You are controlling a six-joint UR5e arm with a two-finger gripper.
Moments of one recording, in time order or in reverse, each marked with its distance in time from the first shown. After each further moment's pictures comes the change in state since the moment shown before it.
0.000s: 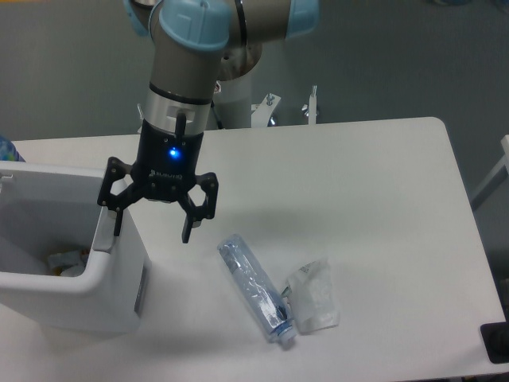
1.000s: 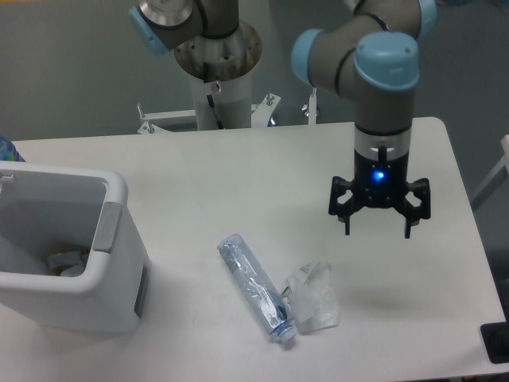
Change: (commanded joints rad) arm 0.323 -0.167 -0.081 -0.008 0.301 0.884
